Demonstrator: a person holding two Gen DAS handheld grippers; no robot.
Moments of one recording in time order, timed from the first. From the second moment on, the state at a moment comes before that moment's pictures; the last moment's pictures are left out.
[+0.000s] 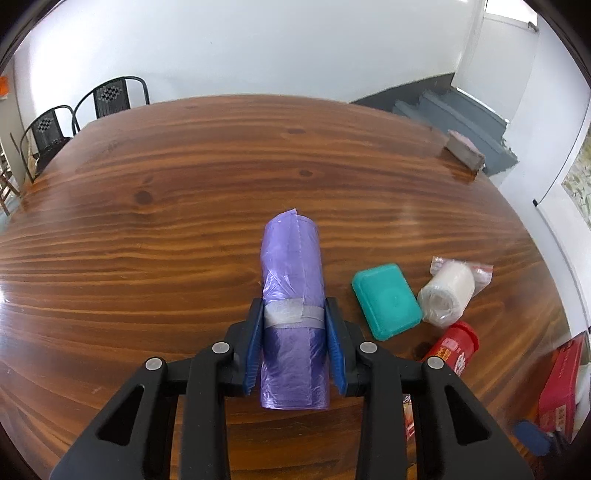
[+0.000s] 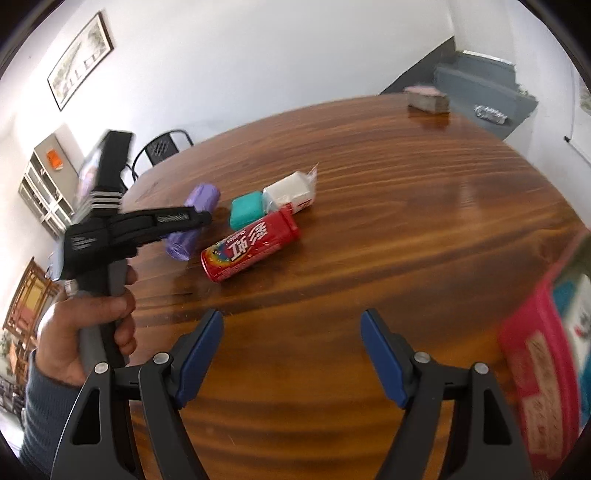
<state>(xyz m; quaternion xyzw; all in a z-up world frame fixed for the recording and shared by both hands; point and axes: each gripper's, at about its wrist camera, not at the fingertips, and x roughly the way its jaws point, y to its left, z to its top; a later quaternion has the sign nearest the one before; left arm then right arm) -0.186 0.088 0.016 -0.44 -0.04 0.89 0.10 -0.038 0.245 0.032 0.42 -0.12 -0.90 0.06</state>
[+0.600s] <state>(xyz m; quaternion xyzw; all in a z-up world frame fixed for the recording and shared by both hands) -0.178 0.063 0.050 -0.41 -0.09 0.90 0.10 -0.123 0.194 0.017 0.46 -0.13 -0.88 0.01</state>
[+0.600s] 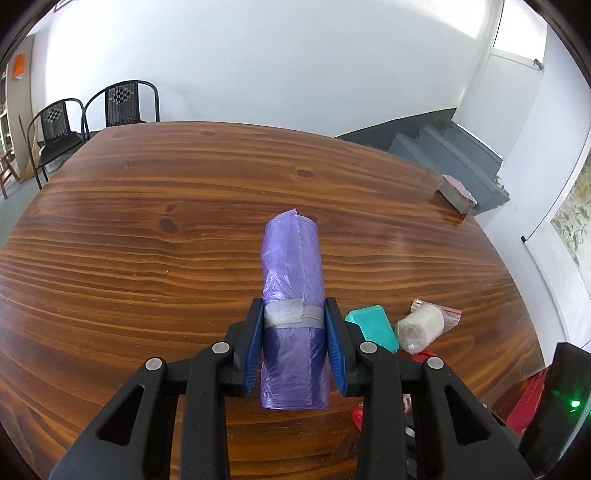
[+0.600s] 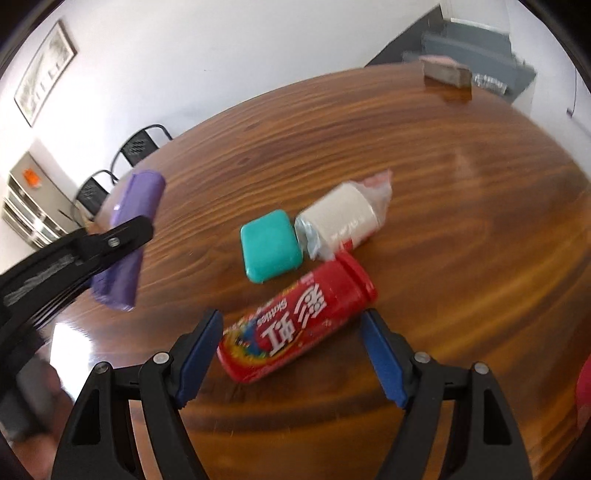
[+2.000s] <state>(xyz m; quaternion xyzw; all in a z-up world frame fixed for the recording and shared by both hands) -0.121 0.139 0.075 -0.36 0.00 0.92 0.17 0.027 0.249 0.079 0.33 -0.13 -0.93 -0.02</state>
